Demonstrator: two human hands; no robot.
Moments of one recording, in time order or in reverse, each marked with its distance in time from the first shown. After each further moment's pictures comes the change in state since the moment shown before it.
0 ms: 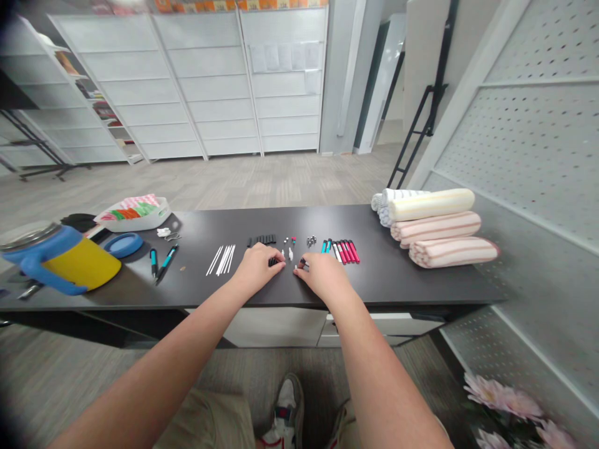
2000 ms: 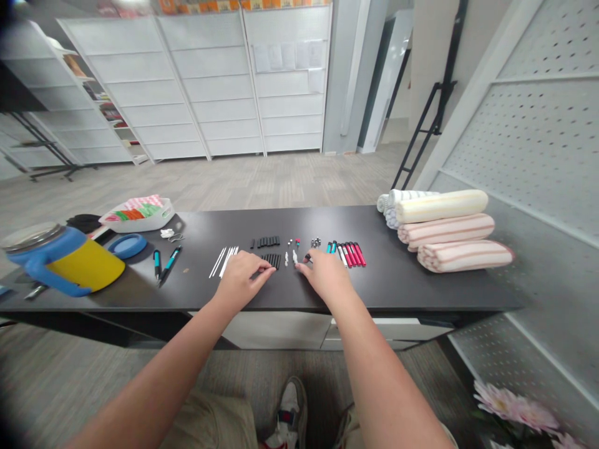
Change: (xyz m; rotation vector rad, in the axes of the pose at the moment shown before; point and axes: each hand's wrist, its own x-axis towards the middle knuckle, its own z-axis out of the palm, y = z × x) left_hand -0.040 -0.021 -0.021 0.072 0.208 0.157; right_hand 0.012 0.000 0.010 0.054 0.110 0.054
